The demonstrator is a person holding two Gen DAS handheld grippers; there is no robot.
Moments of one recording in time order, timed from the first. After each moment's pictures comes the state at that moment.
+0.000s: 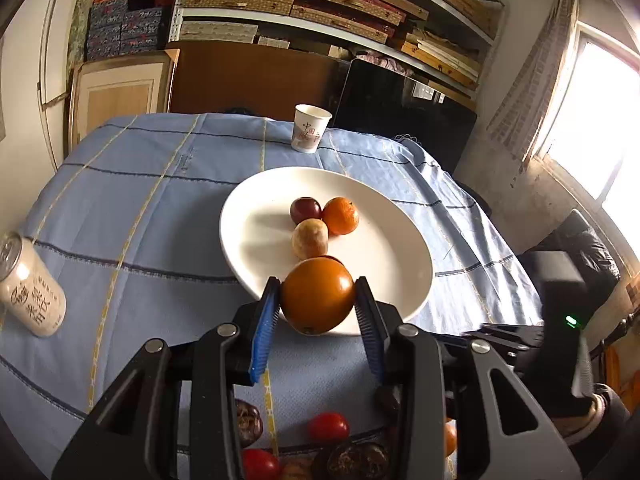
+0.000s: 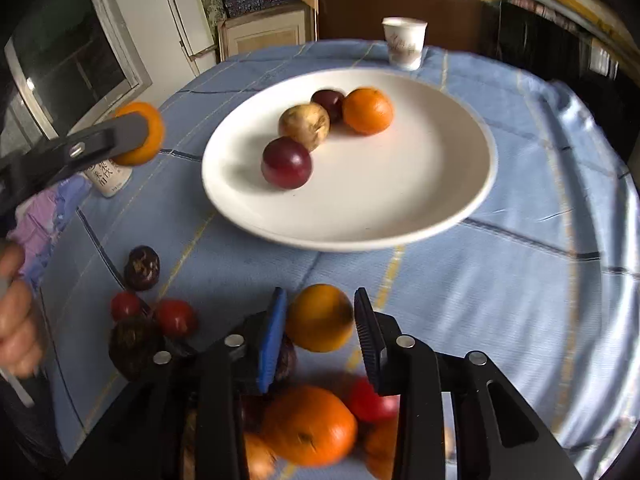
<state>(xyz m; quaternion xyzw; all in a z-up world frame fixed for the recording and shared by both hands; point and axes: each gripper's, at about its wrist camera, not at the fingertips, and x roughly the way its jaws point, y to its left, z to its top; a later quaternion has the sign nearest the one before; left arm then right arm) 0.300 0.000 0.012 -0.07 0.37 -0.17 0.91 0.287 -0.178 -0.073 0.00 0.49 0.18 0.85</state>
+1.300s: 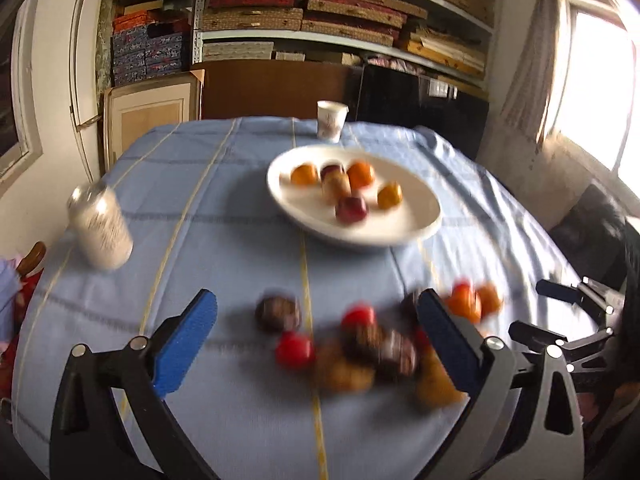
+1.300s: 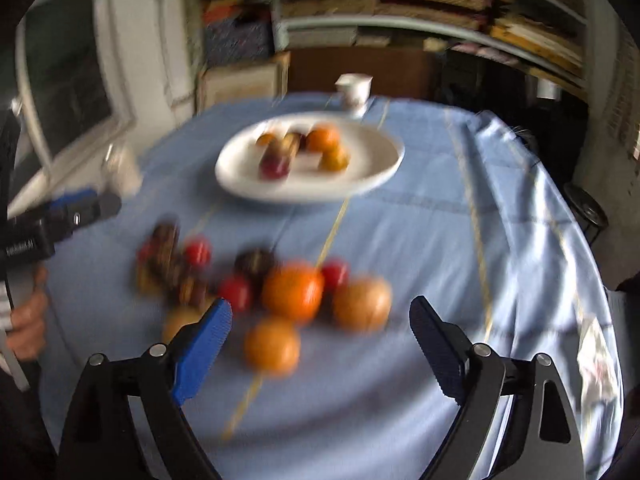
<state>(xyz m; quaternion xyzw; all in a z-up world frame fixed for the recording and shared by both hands) 0.184 0.013 -0.007 -0.01 0.34 -0.11 0.93 0.142 -0.212 -0.050 -0.03 0.40 0.12 0.91</state>
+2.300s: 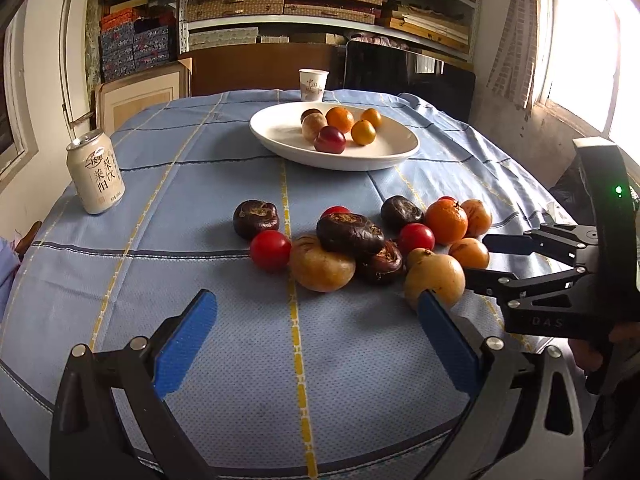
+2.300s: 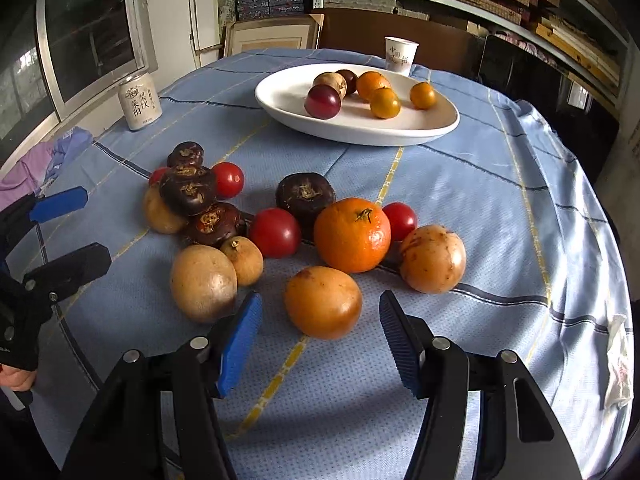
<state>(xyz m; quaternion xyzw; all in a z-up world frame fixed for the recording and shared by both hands) 0.132 0.003 -0.048 0.01 0.36 -0.13 0.92 0.147 -0.175 -0.083 -0.07 0.44 0.14 0.88</state>
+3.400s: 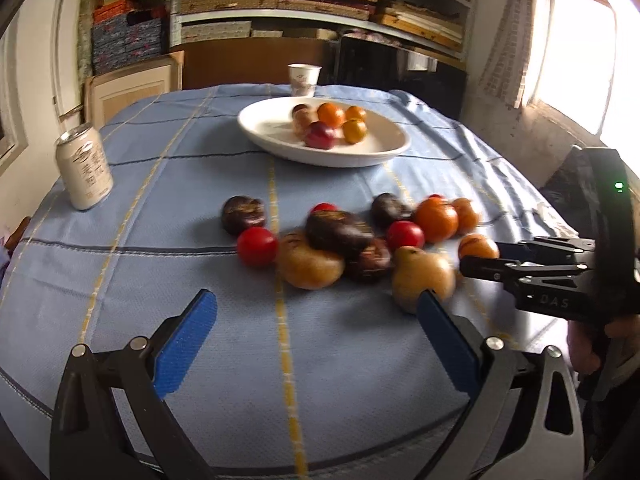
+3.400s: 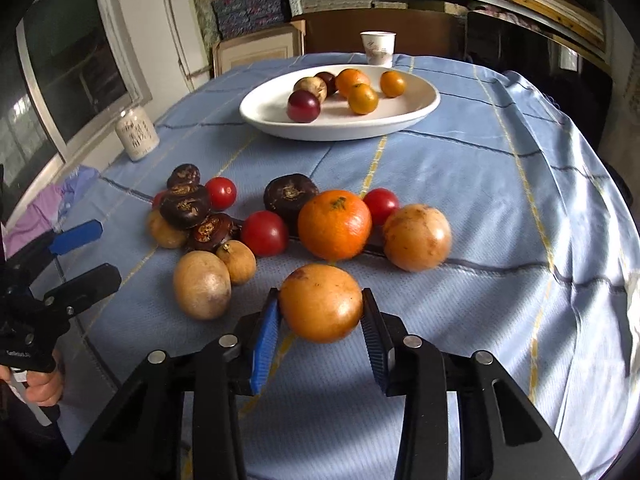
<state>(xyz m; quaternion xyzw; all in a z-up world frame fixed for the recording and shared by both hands) 0.133 0.001 -0.046 0.00 0.37 -0.16 0.92 0.138 -0.202 -0.081 0.01 0.44 0.14 0.89</state>
